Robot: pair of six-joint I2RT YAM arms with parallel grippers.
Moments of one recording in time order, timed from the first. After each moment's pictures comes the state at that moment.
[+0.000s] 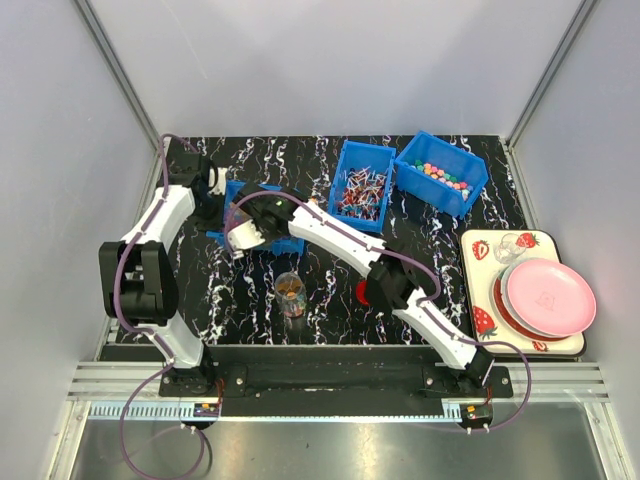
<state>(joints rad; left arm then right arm) -0.01 1.69 1.33 -0.83 0.07 0.06 0.99 2.55 2.60 -1.14 0.30 -1.25</state>
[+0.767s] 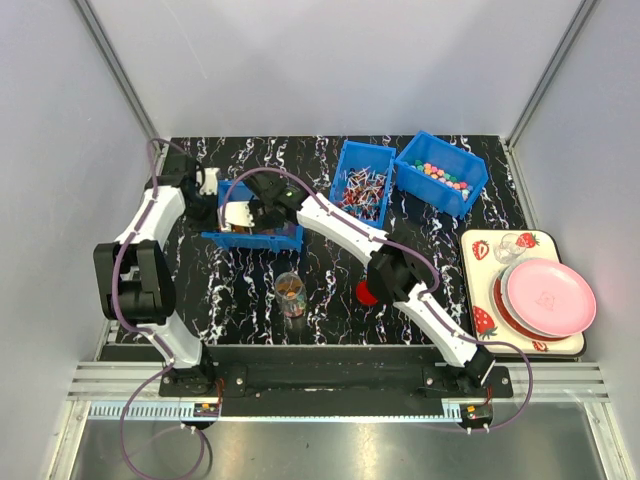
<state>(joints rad) 0.06 1.69 1.32 -0.83 0.19 0.08 0.91 2.58 2.56 -0.87 -0.08 -1.01</state>
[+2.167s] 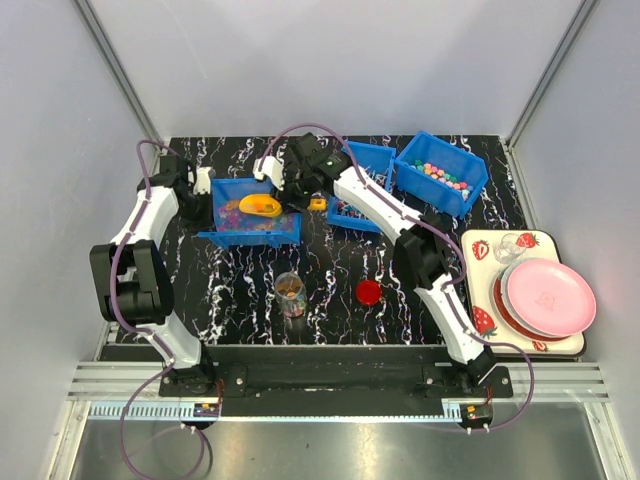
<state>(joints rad) 0.12 1.69 1.32 -0.82 0.25 0.07 0.72 2.42 2.38 -0.81 -0.42 -0.65</state>
